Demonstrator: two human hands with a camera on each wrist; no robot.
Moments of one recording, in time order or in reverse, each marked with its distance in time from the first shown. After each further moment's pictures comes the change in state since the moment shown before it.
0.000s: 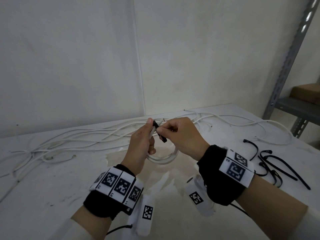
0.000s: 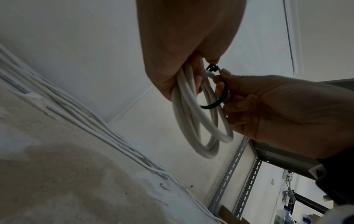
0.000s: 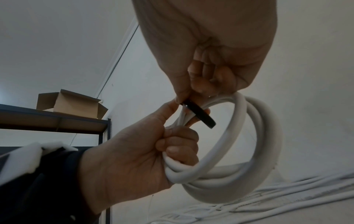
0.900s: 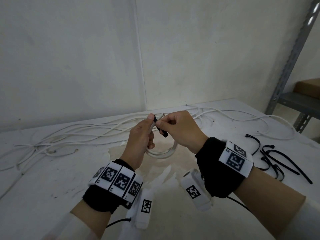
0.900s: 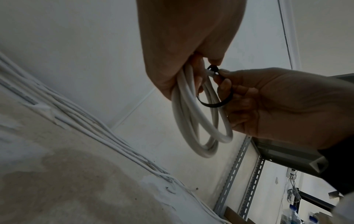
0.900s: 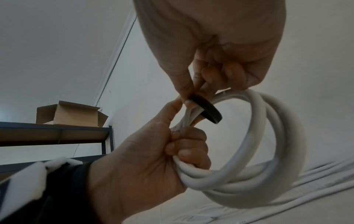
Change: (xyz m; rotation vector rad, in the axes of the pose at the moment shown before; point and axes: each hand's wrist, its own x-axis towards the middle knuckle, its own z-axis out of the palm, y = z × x) left_hand -0.005 0.000 -0.007 0.011 -0.014 0.045; right_hand 0.001 -0.007 0.008 0.054 -0.007 0.082
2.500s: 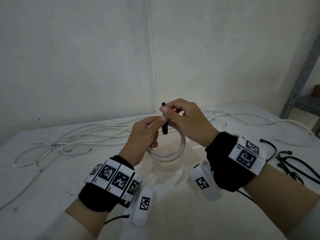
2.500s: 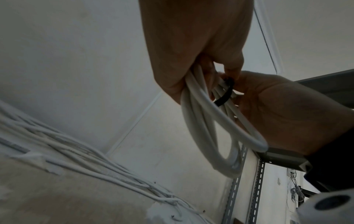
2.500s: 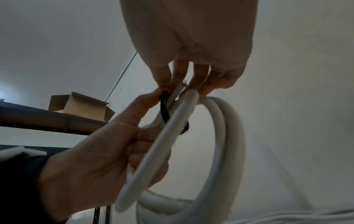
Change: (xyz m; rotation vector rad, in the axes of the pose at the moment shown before) left_hand -0.004 0.023 -0.024 0.083 -0.055 0.065; right_hand 0.010 -0.025 0.006 0.040 0.025 -0.201
